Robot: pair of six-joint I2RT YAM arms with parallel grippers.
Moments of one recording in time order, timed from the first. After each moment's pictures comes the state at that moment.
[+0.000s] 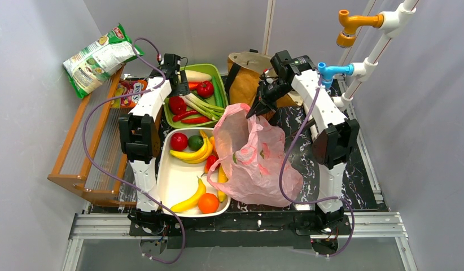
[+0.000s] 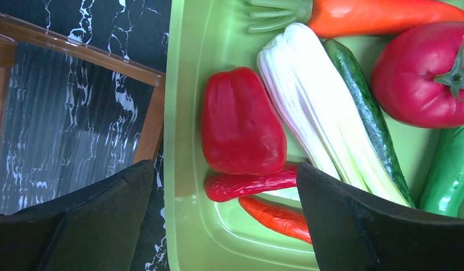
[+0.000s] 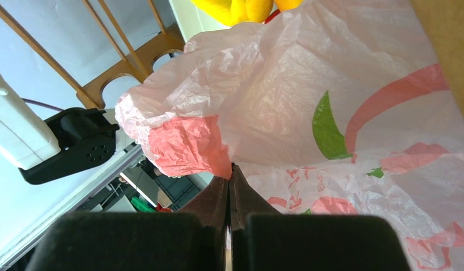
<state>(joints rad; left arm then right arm) -0.15 2.12 1.96 -0.81 -0.36 -0.31 0.40 2.04 2.18 -1.45 -0.82 0.60</state>
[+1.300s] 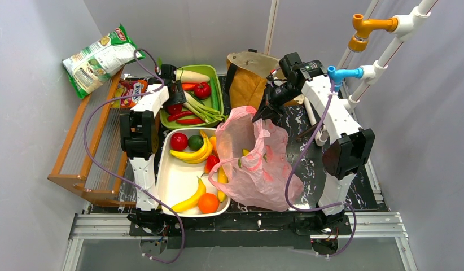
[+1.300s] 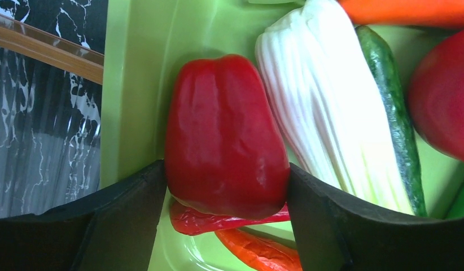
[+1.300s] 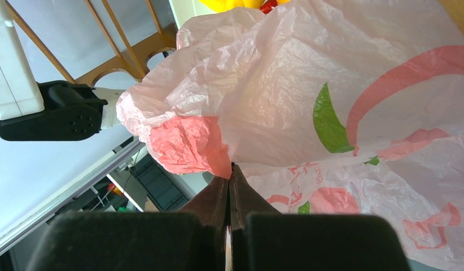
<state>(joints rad) -0.08 2.18 1.82 -0.65 -0.25 -0.33 0.39 1.86 1.99 -1.39 -0.79 0.60</state>
